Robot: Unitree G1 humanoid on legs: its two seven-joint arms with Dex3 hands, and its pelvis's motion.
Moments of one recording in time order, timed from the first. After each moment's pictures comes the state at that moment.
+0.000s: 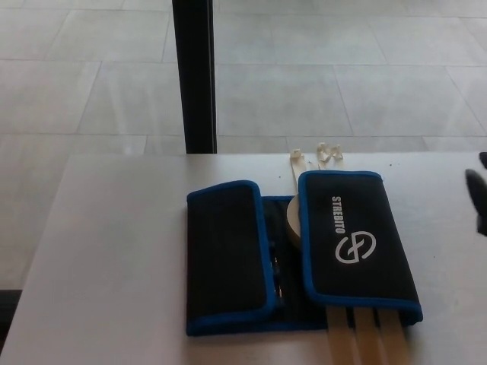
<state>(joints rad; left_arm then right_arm) -0.25 0.57 0.57 1.23 -0.16 -0.05 0.22 -0.24 -0.48 0.06 0.03 0.05 -0.01 -0.27</state>
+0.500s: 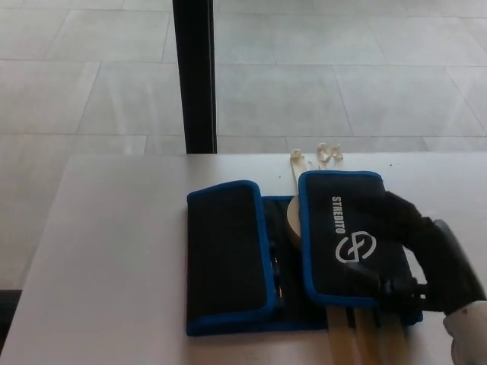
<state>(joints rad) -0.27 0.58 0.56 1.23 -0.16 -0.05 0.22 -0.24 -0.50 0.37 0.12 -0.16 -0.11 -0.21</state>
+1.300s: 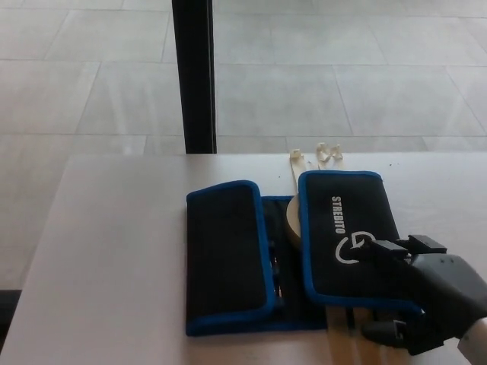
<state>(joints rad) -0.27 0.58 0.54 1.23 -0.16 -0.05 0.23 -0.31 -0.69 0.56 0.24 -0.48 -0.11 -0.22</state>
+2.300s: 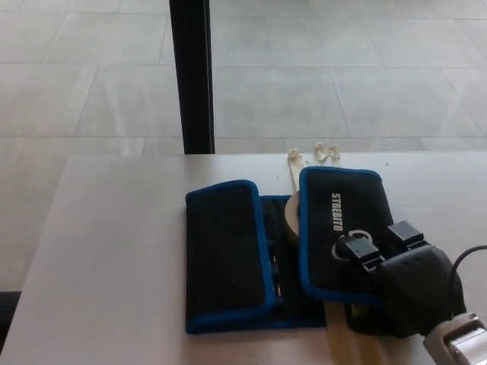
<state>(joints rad) -0.29 0.58 0.52 1.23 -0.16 -0.05 0.23 -0.51 -0.56 0.80 0.63 -0.86 0.03 -0.62</state>
